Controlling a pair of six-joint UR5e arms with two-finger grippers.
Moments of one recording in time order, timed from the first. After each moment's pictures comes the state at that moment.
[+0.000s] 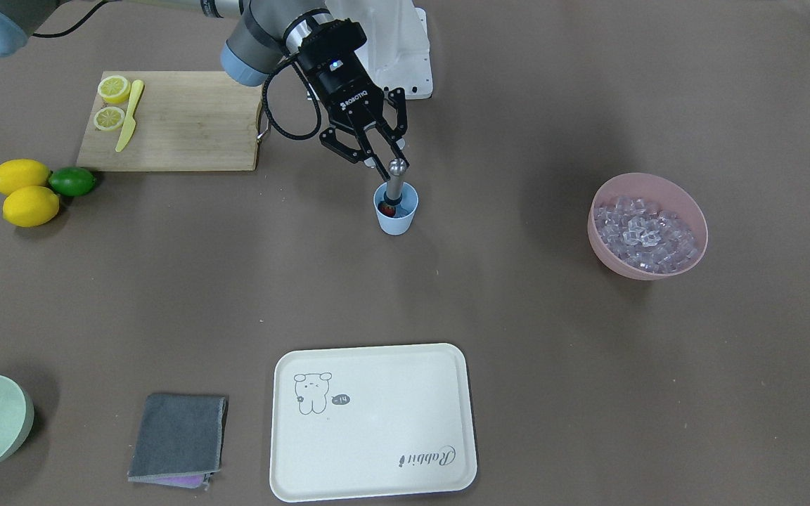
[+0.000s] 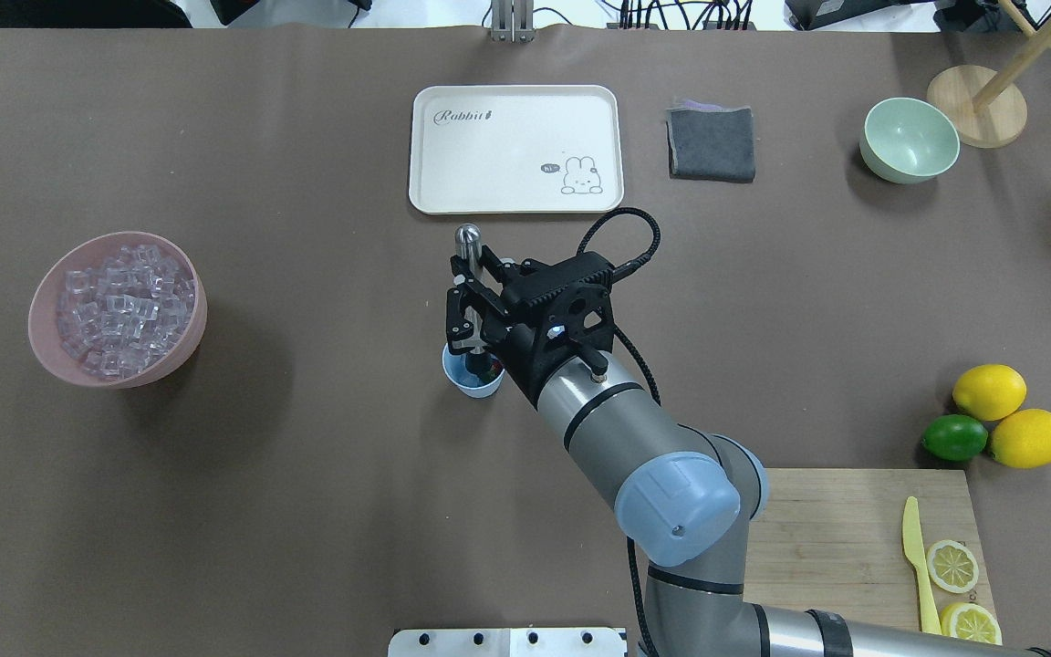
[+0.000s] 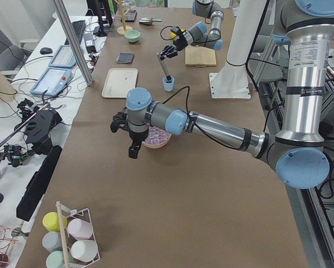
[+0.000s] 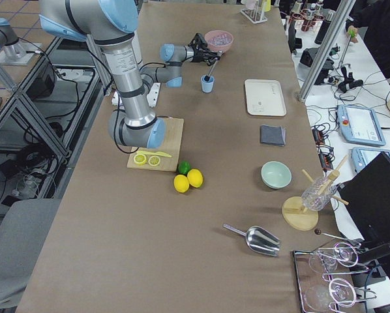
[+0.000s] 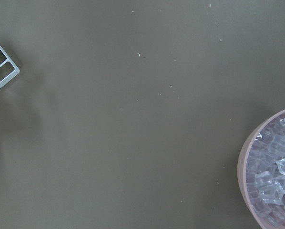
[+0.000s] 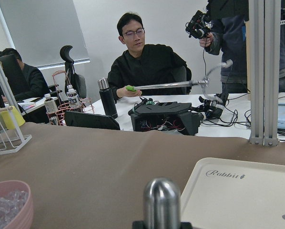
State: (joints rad) left arm -1.41 -1.58 -1.86 -1.63 -2.32 -0.11; right arm 0.25 -0.99 1.69 -0.58 0.90 0.76
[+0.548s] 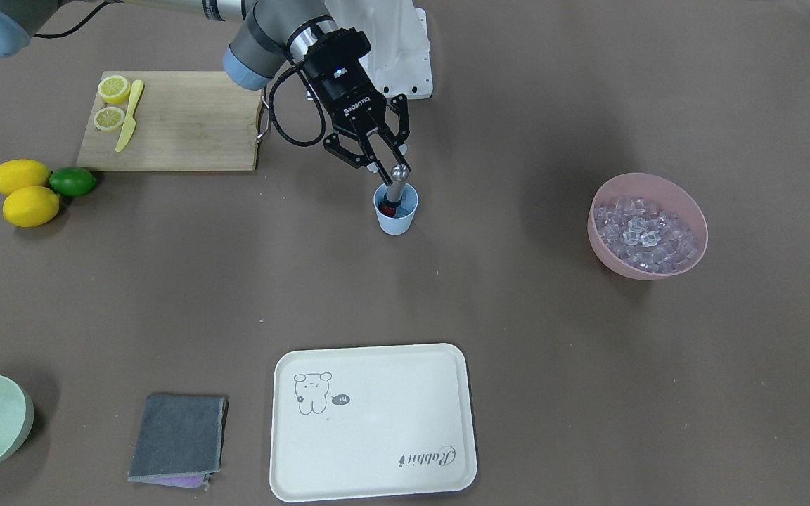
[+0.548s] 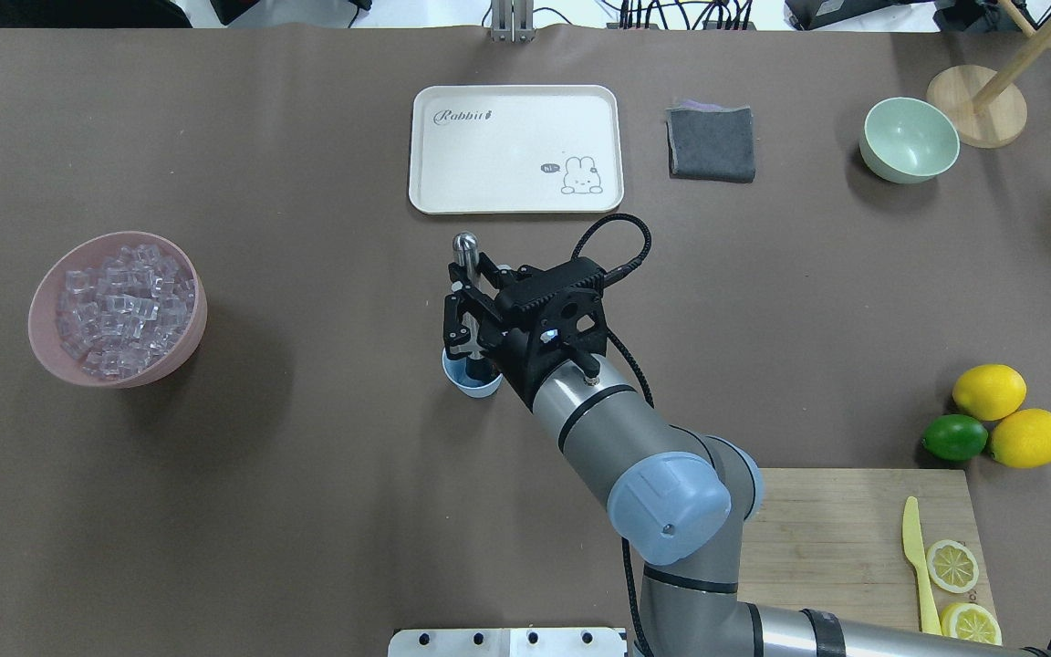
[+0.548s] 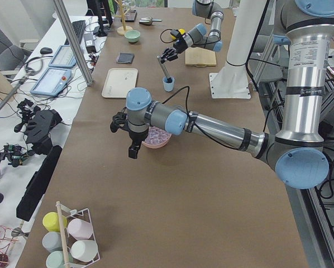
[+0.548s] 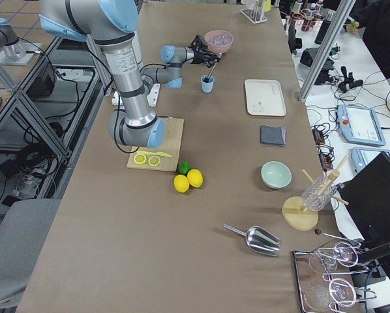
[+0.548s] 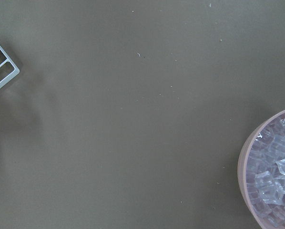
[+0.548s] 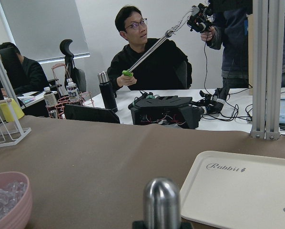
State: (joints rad) left arm -1.41 -1.58 -1.85 -1.63 -2.32 -0.11; right arm 0.24 -0.99 1.67 -0.58 0.90 0.76
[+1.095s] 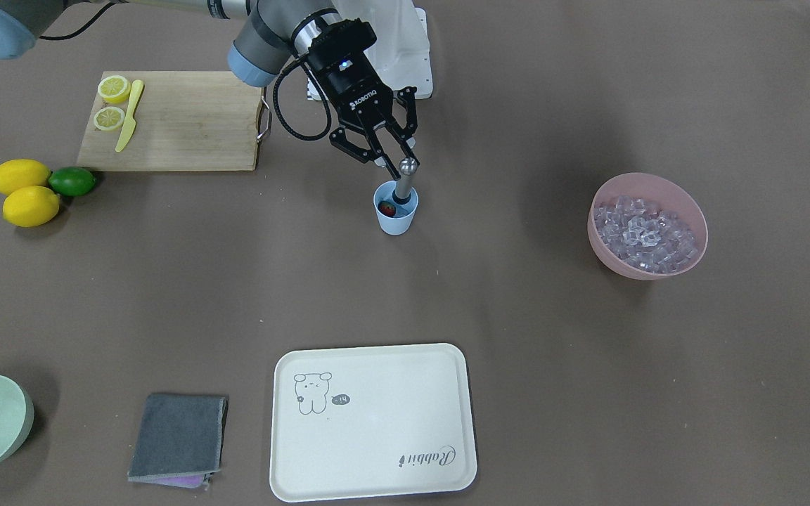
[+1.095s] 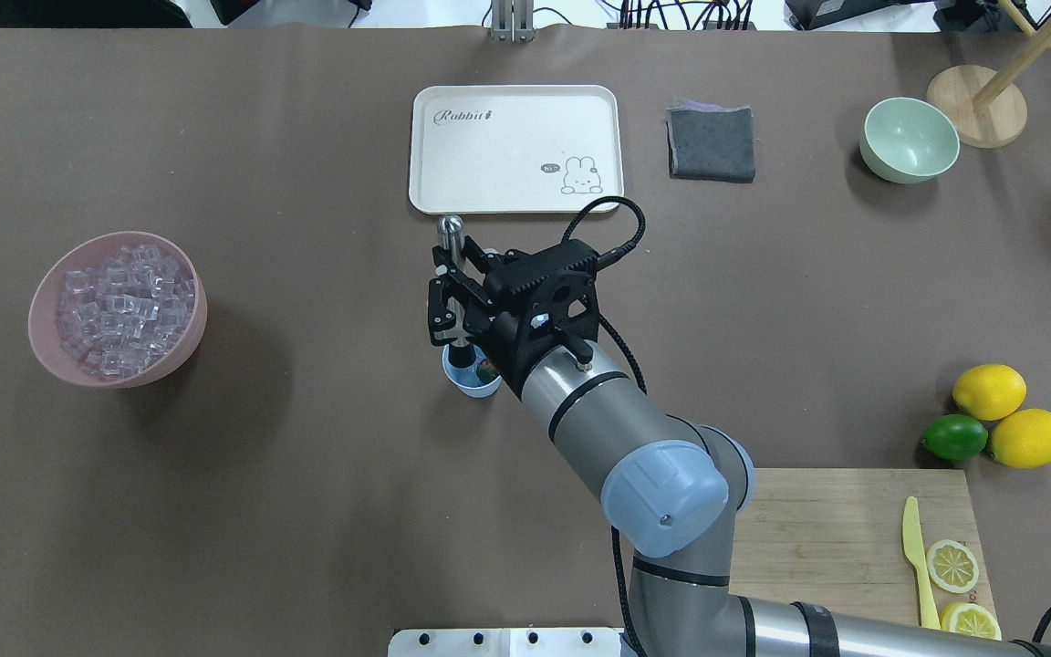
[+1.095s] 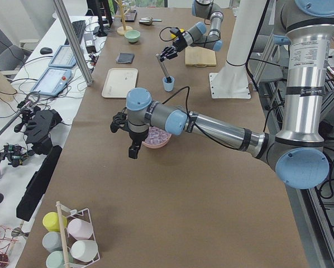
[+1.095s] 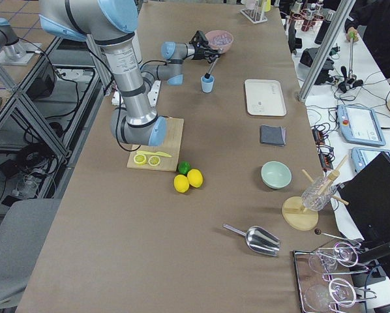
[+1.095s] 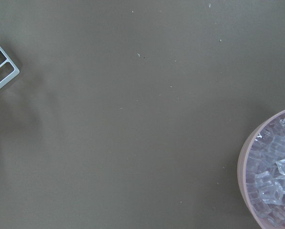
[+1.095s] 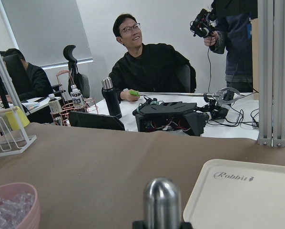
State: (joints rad) left arm -1.41 -1.58 -1.85 -1.63 -2.32 -0.11; right arm 0.26 -0.96 1.70 -0.59 0.92 0.75
